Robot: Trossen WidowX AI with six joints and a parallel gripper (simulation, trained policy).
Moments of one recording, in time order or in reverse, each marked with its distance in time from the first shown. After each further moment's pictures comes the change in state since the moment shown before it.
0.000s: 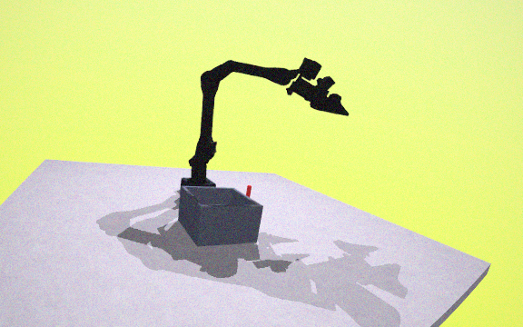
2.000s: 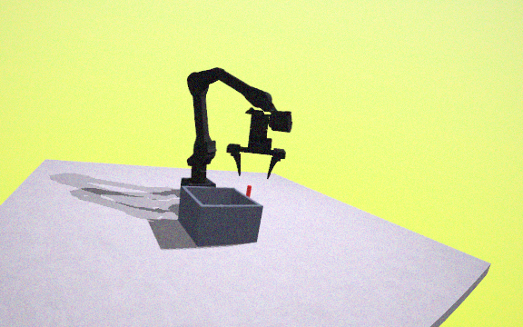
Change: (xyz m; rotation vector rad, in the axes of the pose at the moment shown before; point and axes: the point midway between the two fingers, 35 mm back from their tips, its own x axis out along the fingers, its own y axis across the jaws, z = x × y) arm -0.165 -0.037 -0.310 1.497 0.782 -1.087
